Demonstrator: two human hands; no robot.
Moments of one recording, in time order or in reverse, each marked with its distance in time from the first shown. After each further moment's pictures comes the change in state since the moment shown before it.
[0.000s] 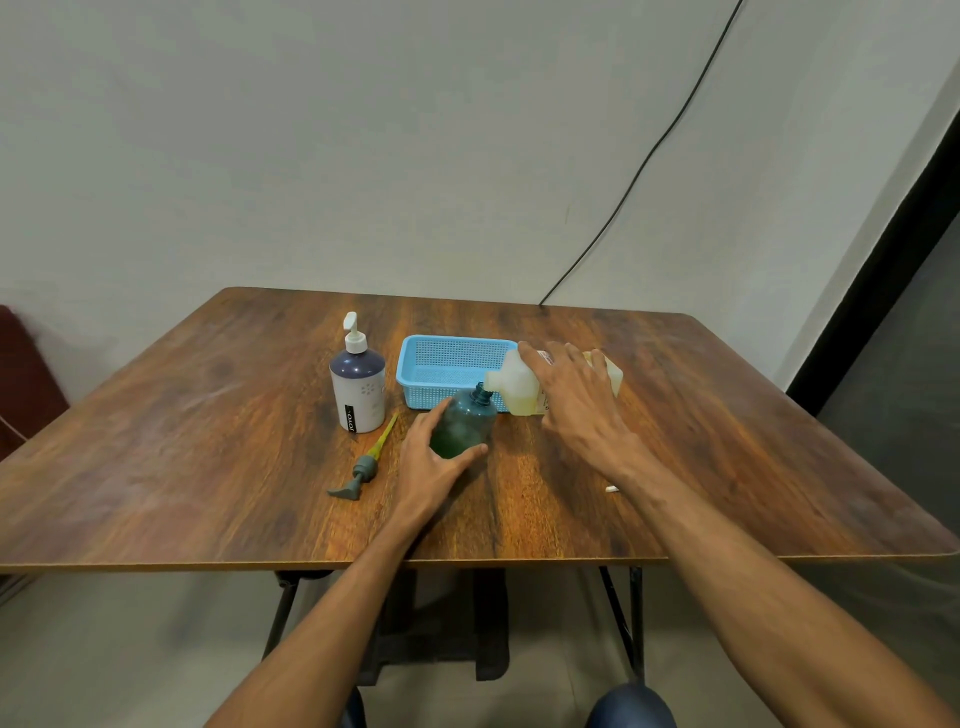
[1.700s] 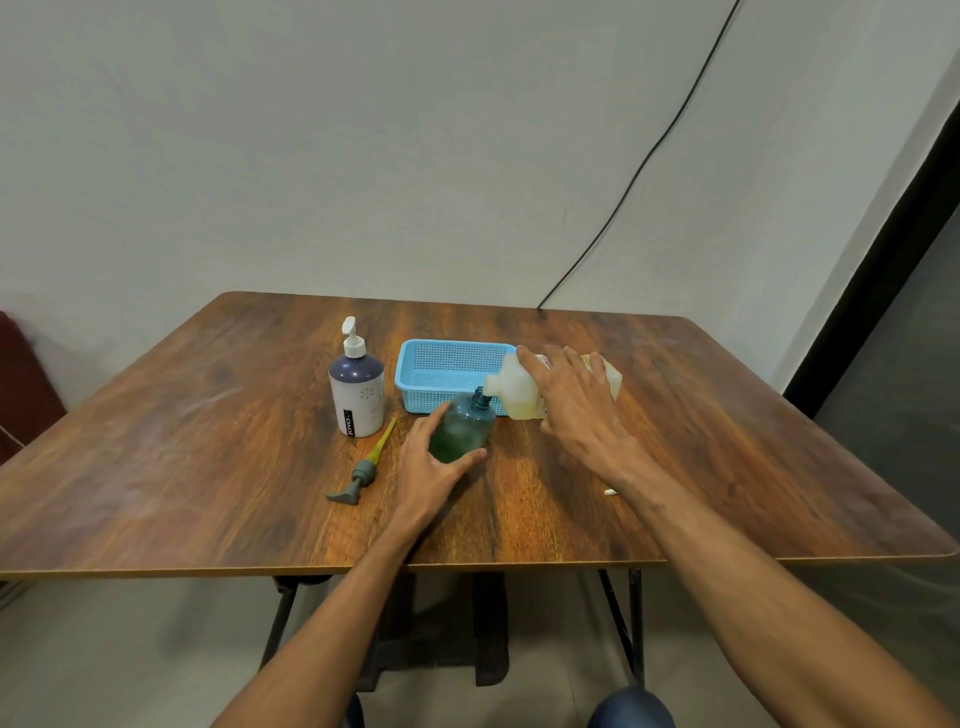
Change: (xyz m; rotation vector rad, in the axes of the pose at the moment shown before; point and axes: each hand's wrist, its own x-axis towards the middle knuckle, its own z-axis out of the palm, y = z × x) left_hand 0.001 -0.002 0.001 -0.005 0.012 0.012; right_hand -0.002 0.000 -0.001 -0.007 0.020 -0.001
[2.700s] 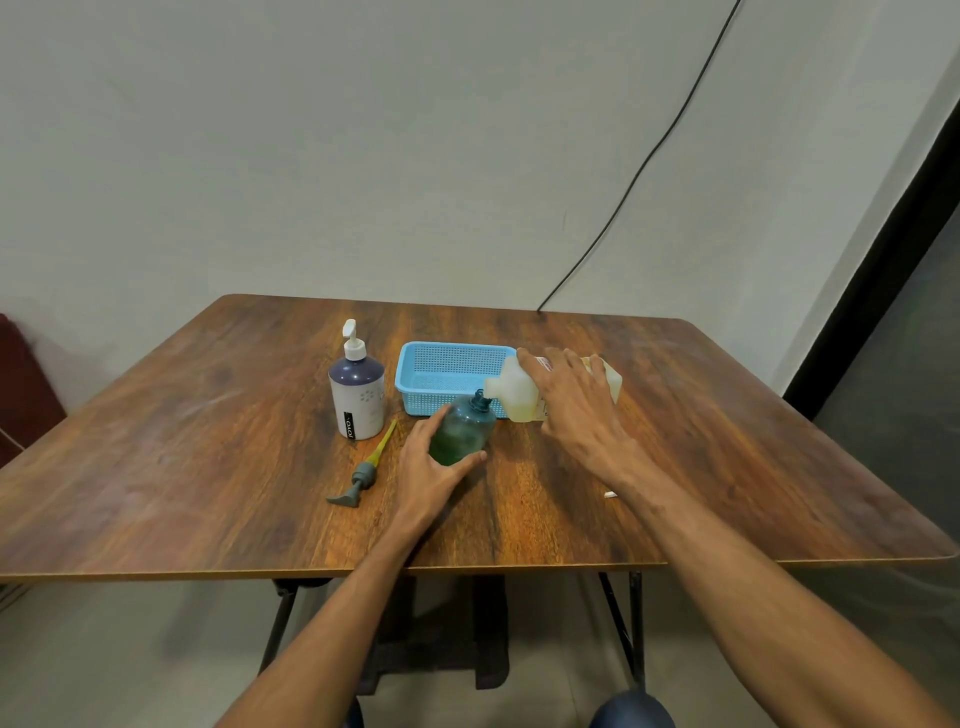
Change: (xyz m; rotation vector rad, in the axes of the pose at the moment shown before) left_hand 0.003 -0.005 0.001 -0.007 0.008 0.016; right_hand 0.001 0.000 0.000 0.003 -0.003 0.003
